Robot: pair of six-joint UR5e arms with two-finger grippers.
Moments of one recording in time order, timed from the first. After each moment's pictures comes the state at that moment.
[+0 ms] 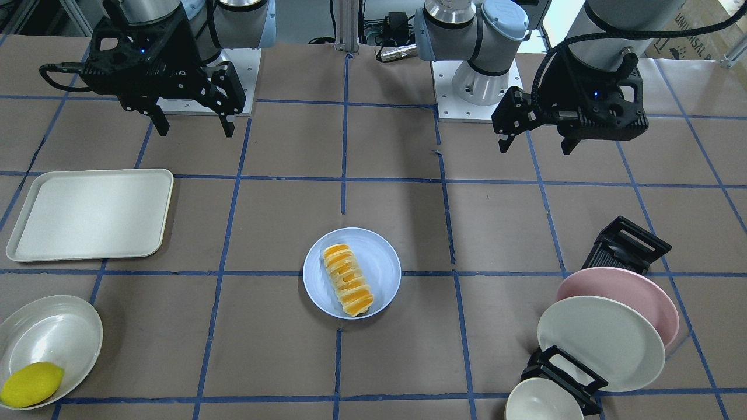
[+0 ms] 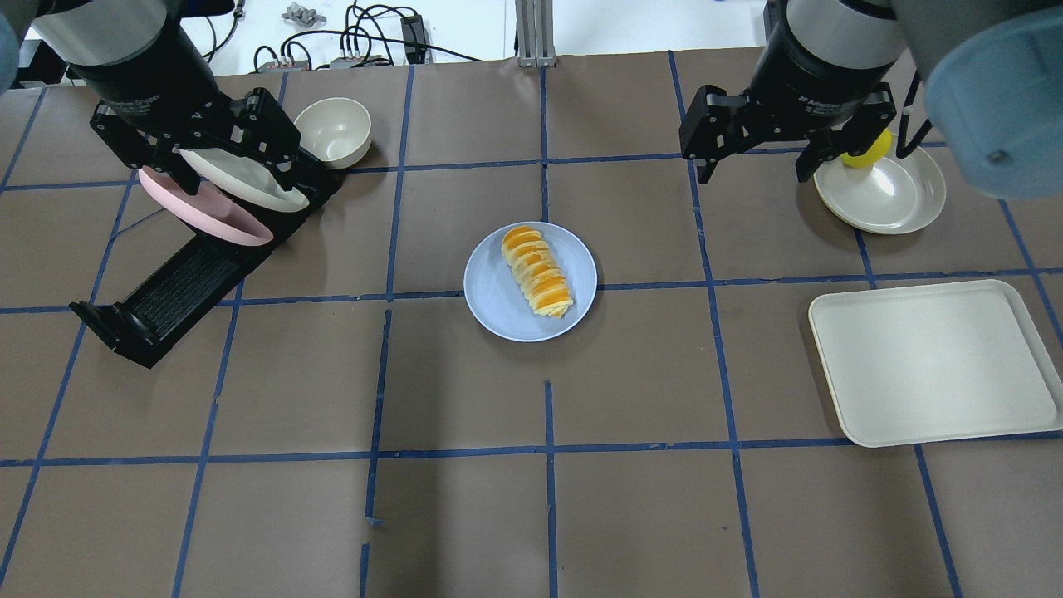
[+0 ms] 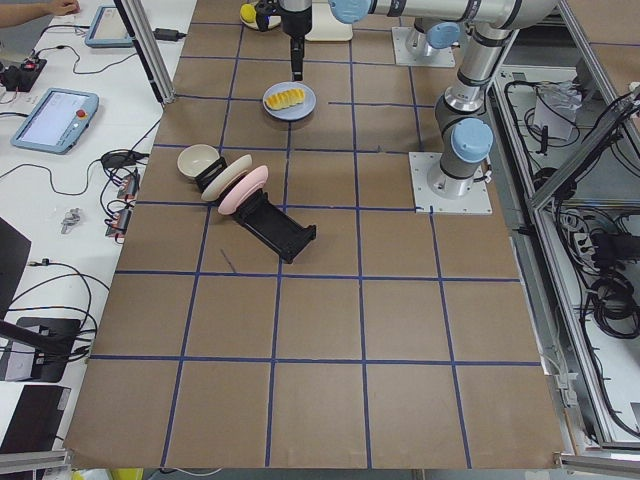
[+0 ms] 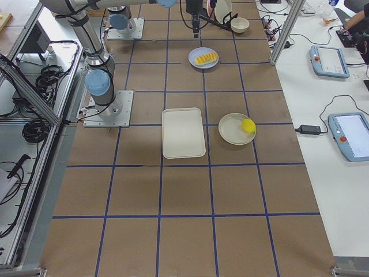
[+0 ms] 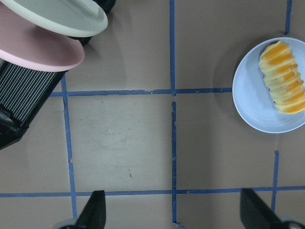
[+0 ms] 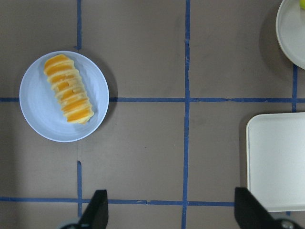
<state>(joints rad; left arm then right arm) -1.51 -1.59 -1.47 -1.67 1.57 0.07 1.64 -1.64 1.57 -1.60 -1.54 0.02</state>
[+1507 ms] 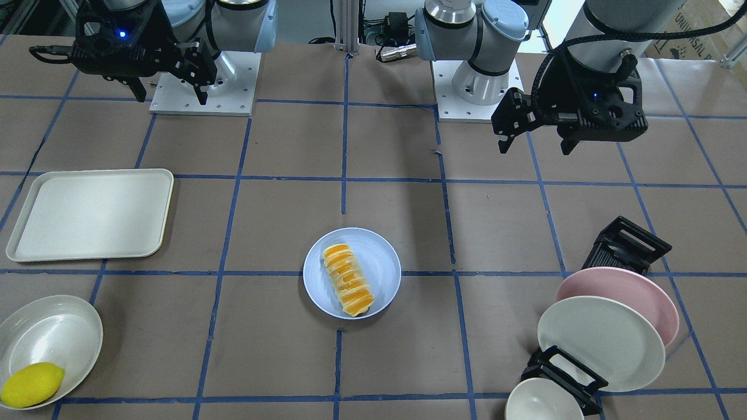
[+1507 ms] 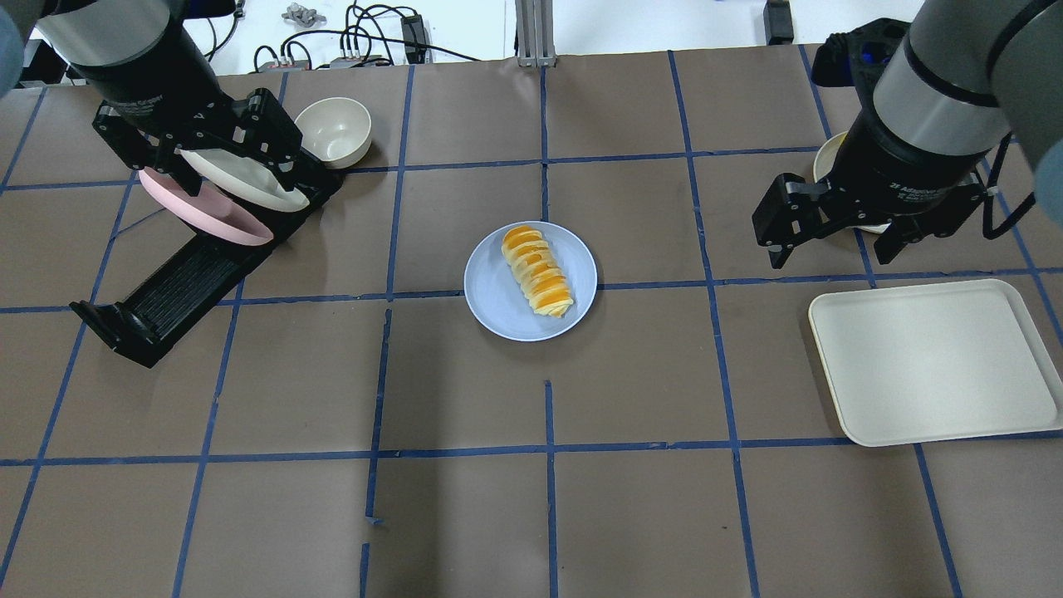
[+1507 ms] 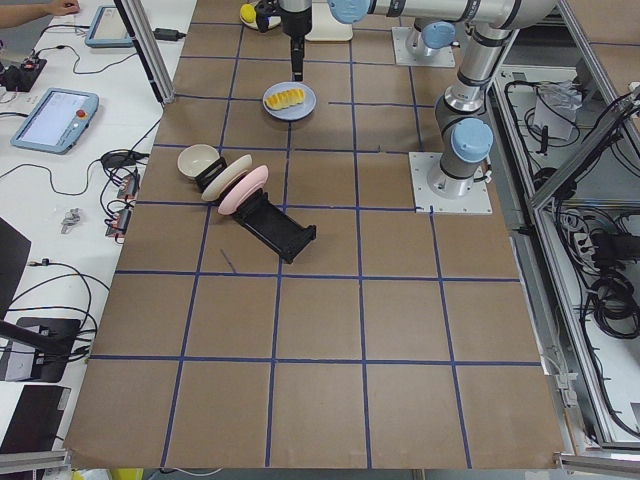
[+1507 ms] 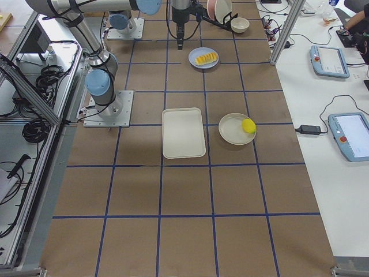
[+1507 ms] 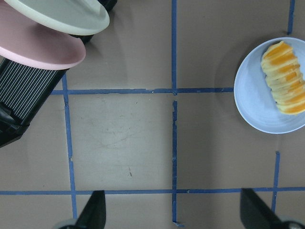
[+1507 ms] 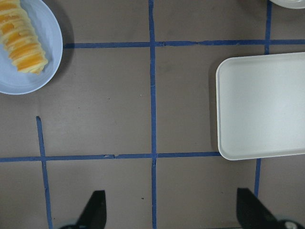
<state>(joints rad) -1.51 -1.60 -1.47 -1.67 1.57 0.06 1.55 -1.76 1.69 -1.49 -1.58 -0.01</state>
